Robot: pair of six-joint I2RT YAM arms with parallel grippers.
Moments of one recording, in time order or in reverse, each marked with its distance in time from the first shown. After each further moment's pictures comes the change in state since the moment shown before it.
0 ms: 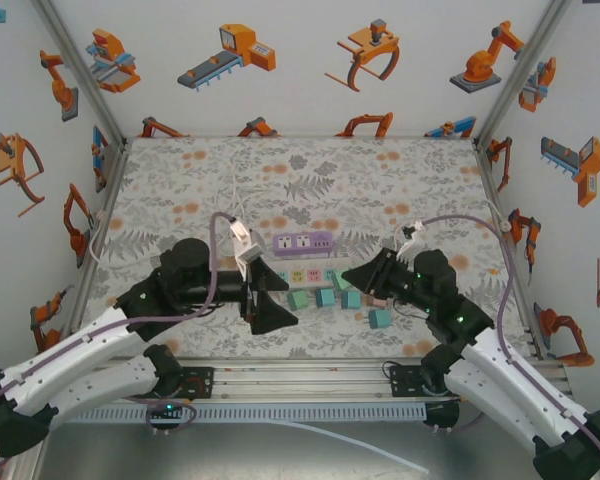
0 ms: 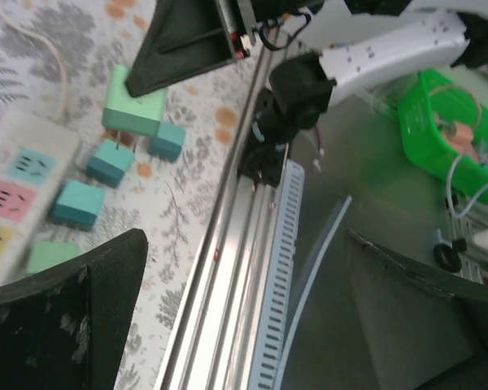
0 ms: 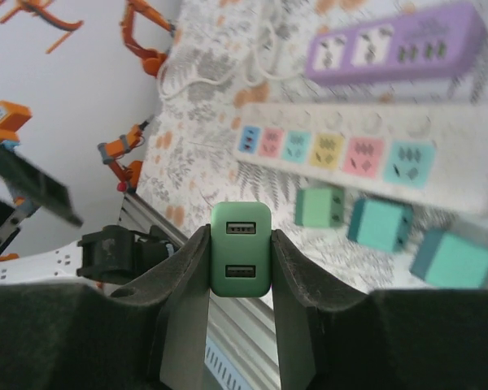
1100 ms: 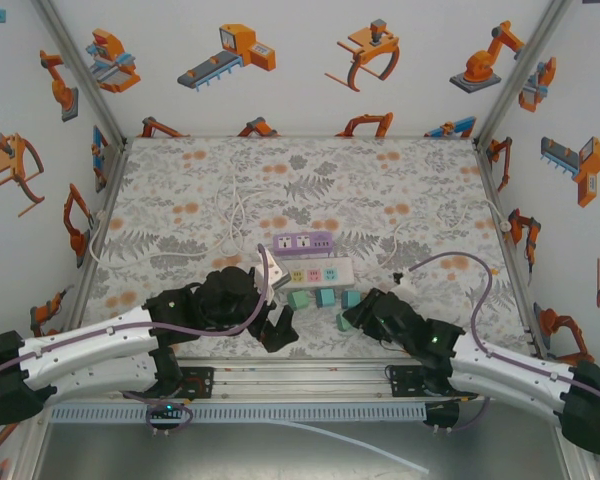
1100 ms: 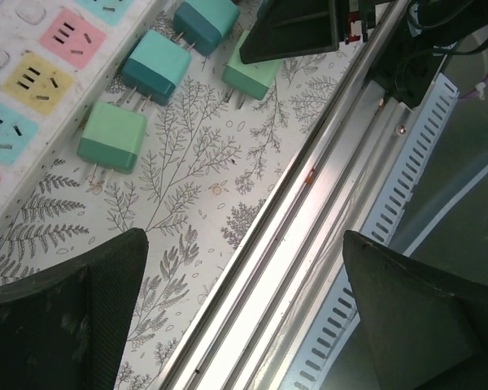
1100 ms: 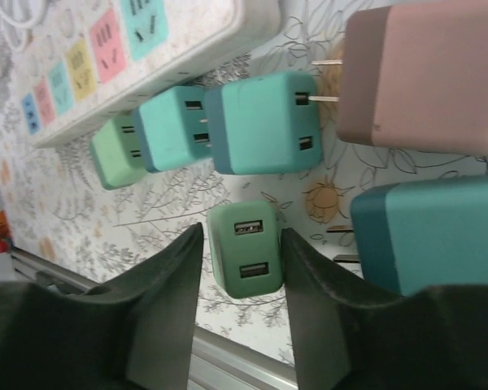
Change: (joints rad) left arm -0.211 0.085 -0.069 -0.164 -0.461 0.011; right arm 0.389 0.066 -0.272 -0.032 0.513 0.360
